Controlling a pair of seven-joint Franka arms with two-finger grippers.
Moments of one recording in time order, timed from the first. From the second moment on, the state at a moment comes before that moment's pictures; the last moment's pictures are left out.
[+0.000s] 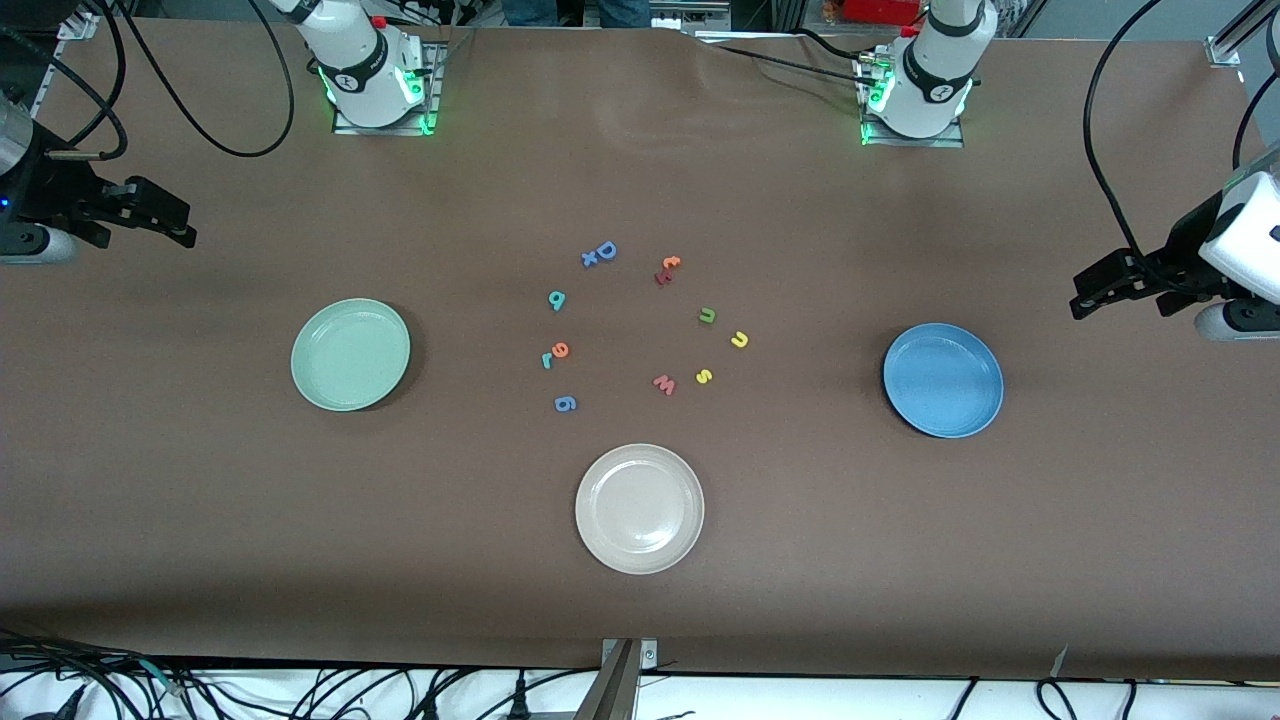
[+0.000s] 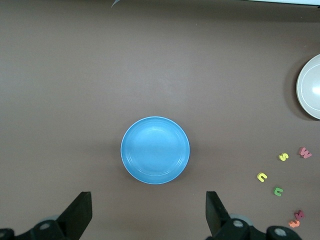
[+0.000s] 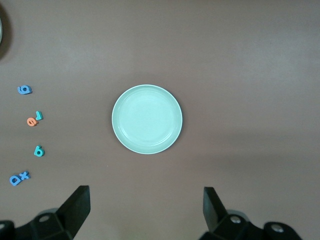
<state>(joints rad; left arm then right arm) 0.06 0.13 -0.09 -1.49 -0.01 1.65 -0.10 -0.06 -0.02 0.07 -1.66 0.00 1.61 0.00</state>
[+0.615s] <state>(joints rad) 0.06 0.13 -0.09 -1.49 -0.01 1.65 -0.10 -0.06 -0.02 0.07 -1.66 0.00 1.60 0.00</state>
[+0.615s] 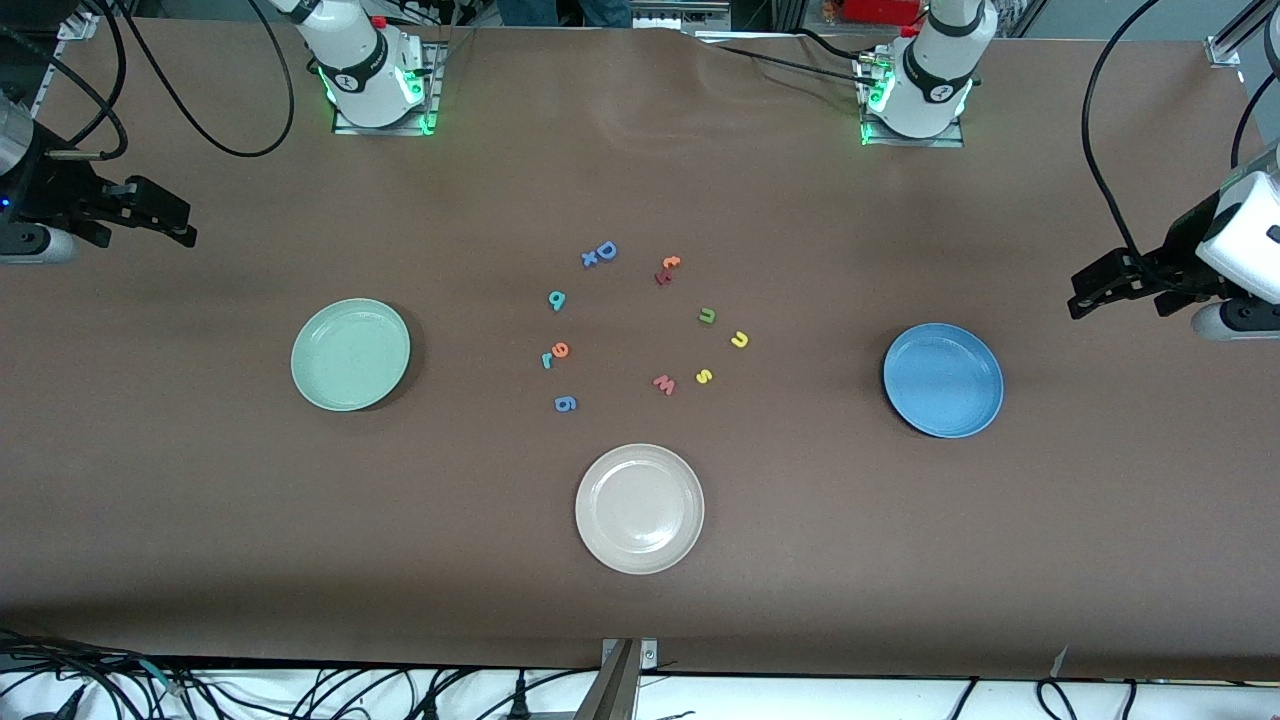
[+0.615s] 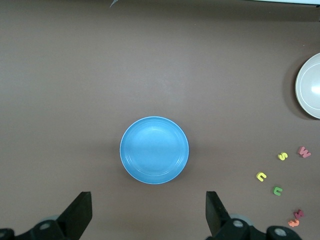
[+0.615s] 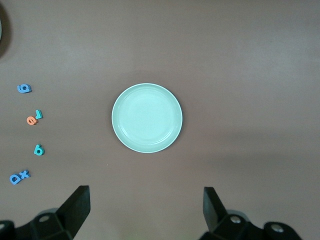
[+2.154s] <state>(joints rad) 0.04 0.13 -0.09 -1.49 -0.01 1.65 -0.10 0.34 0.28 0.11 -1.67 0.00 1.81 0.61</state>
